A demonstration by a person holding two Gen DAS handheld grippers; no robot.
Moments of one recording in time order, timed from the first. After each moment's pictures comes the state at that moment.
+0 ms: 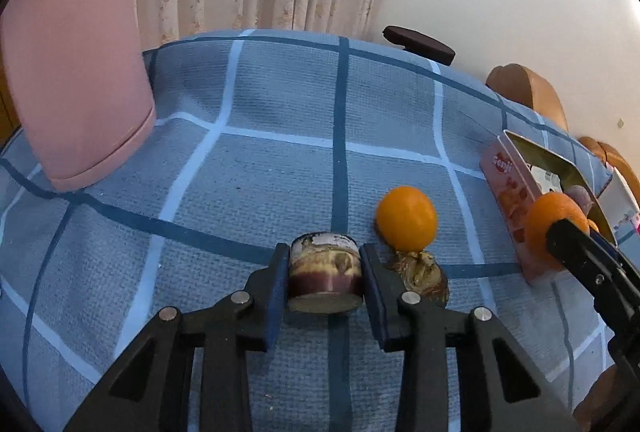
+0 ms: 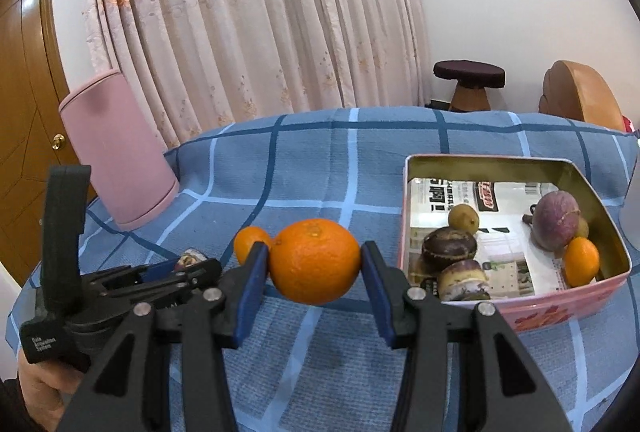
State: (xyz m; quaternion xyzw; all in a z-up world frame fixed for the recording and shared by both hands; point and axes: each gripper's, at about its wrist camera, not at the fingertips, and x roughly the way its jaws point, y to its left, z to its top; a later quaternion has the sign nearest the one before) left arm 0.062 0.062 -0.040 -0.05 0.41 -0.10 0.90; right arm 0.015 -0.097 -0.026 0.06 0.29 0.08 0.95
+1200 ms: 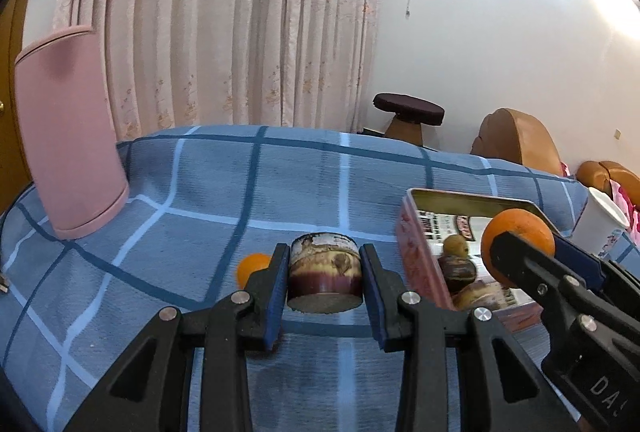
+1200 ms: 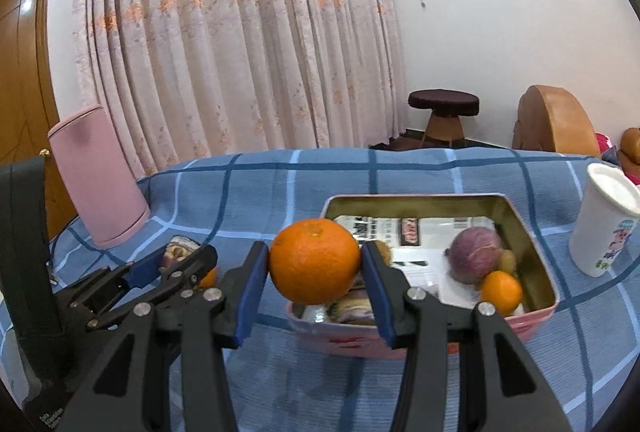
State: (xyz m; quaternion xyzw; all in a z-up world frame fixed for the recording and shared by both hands) left arm 0.016 -0.042 0.002 -0.02 0.27 -0.08 0.96; right arm -0.010 -0.162 -0.003 0.05 0.24 0.04 0.97
